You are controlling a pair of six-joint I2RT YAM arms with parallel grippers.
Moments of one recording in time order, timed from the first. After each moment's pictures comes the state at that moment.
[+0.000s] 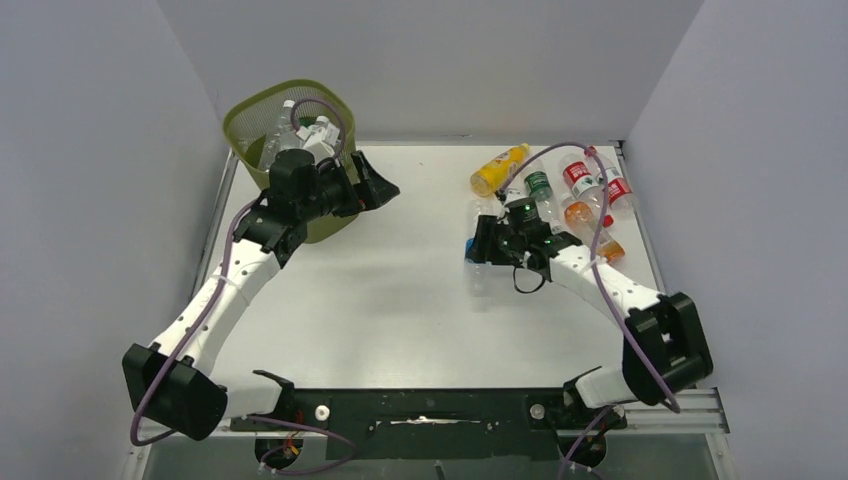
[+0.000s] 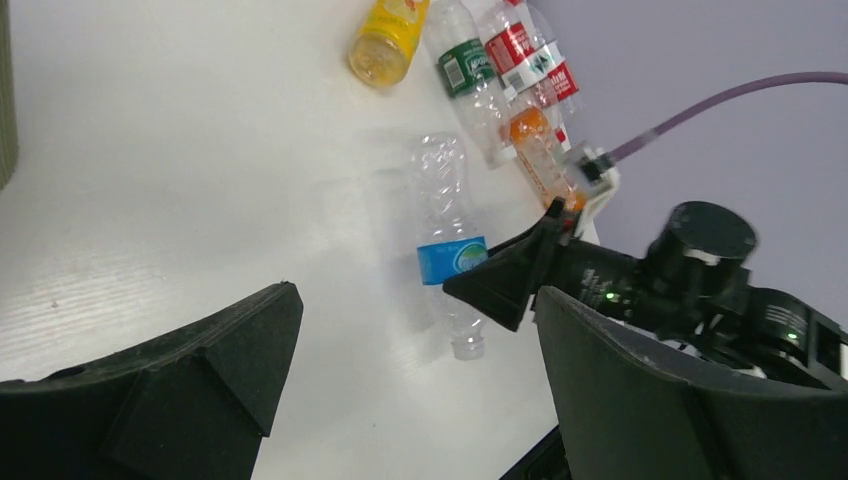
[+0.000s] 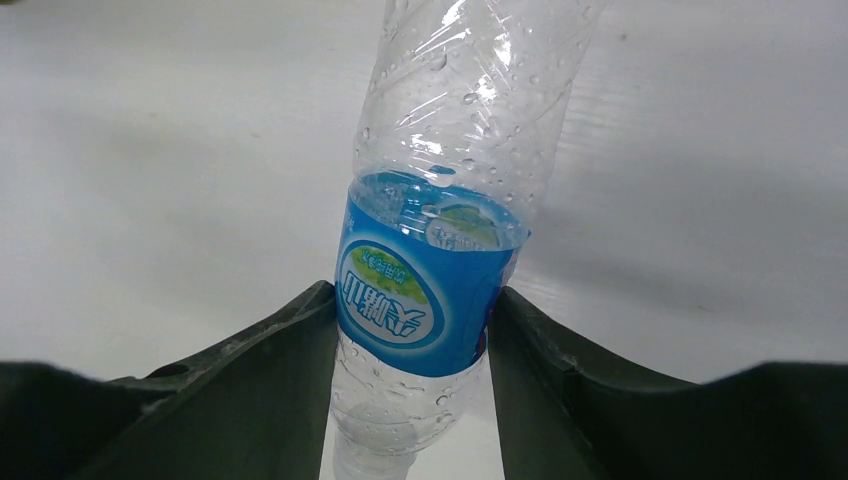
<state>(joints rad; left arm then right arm) -0.38 1.26 1.24 -0.32 0.27 -0.63 0.42 1.49 0.92 -0.29 -0.10 0.41</state>
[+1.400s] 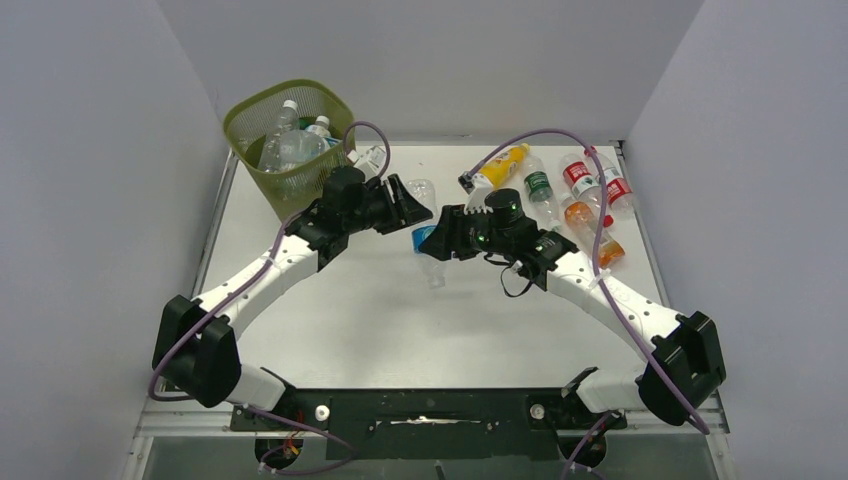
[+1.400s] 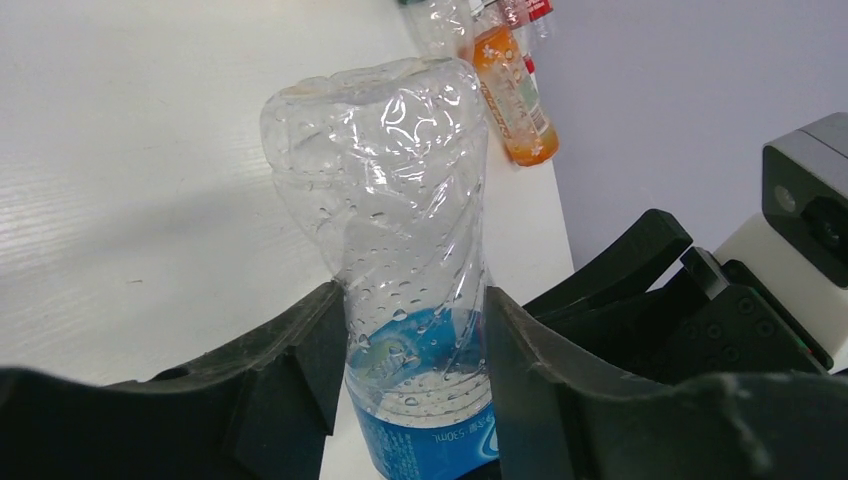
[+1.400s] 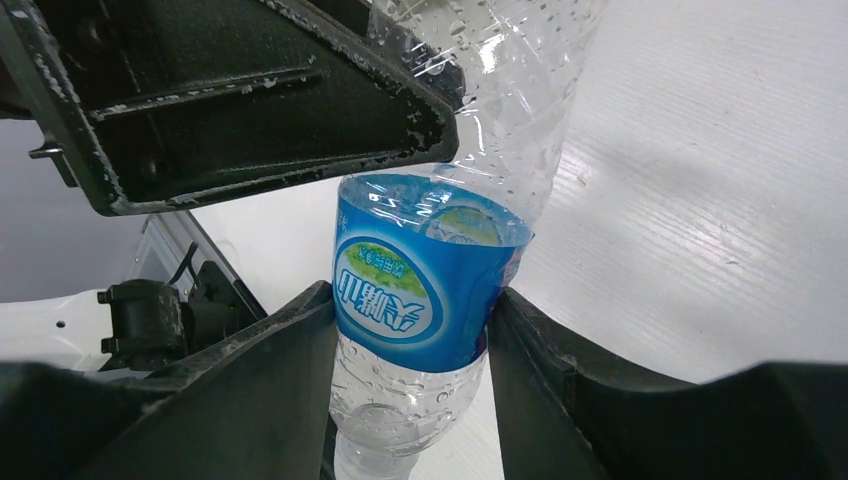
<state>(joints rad) -0.54 1.44 1.11 -0.08 0.29 -0.82 0.64 1.32 1.03 -0.19 -0.31 0.51</state>
